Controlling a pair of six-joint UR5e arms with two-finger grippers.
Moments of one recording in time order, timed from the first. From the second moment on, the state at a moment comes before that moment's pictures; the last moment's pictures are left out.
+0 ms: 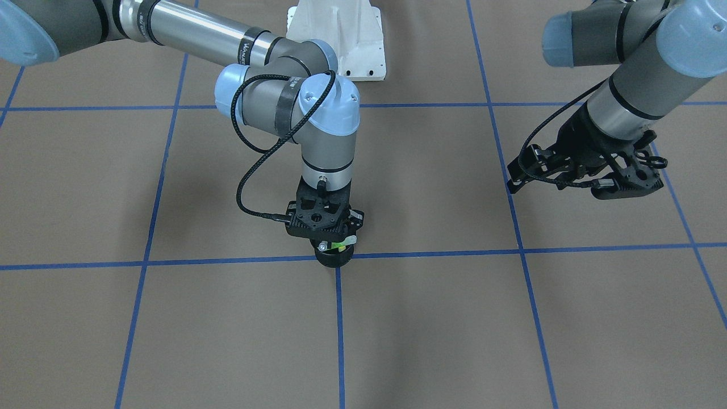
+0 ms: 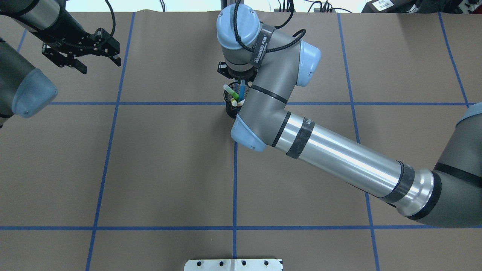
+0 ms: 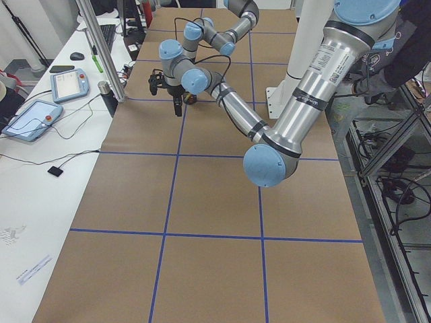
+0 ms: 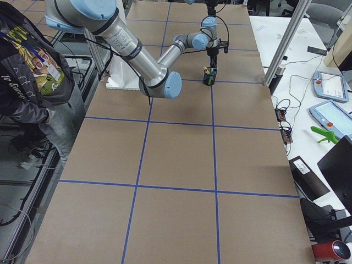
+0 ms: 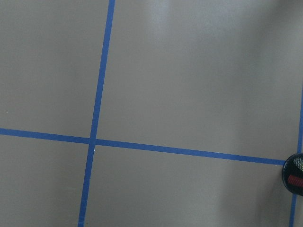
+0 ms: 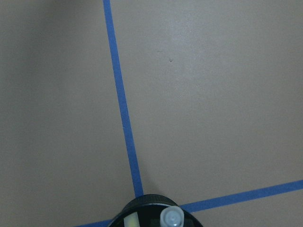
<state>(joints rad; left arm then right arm) -1.05 -2.07 -1.80 -1.53 -2.31 -0.95 0.67 -0.57 1.30 -1.56 1.77 1.29</state>
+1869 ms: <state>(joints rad) -0.77 -2.55 -1.43 -1.55 -2.14 -2.02 0.99 -0.53 1.12 -1.70 2.21 0.83</state>
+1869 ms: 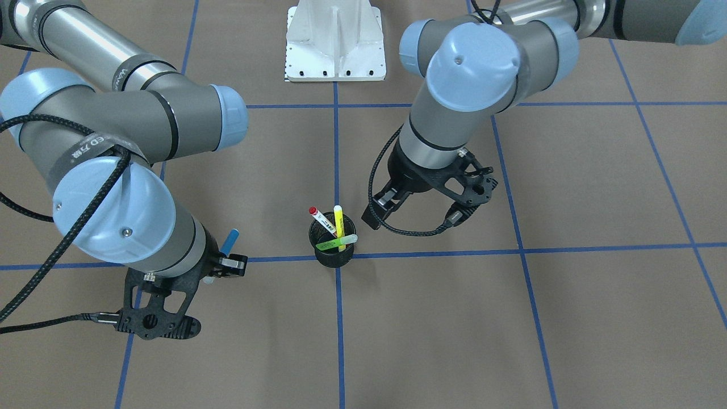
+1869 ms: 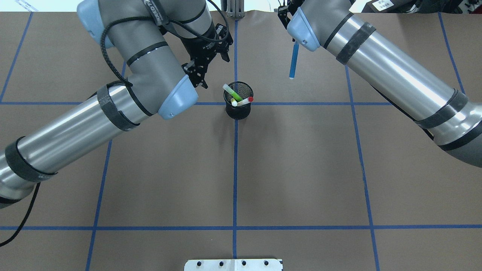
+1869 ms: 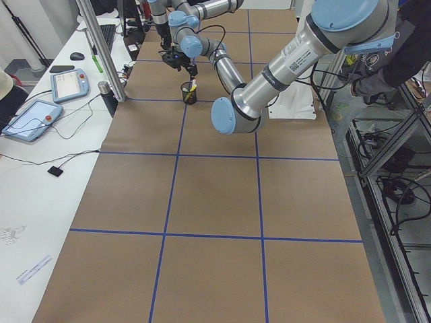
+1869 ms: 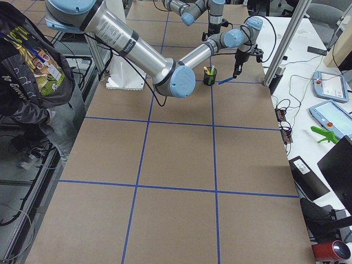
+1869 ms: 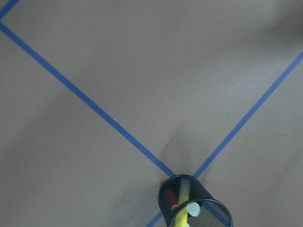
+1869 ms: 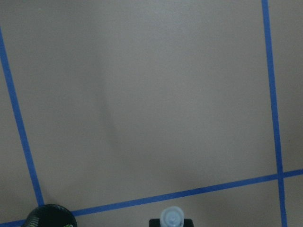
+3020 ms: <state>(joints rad) -0.63 -2.61 -1.25 -1.77 -1.94 -2.32 0.97 -0.47 0.95 -1.45 2.15 0.83</state>
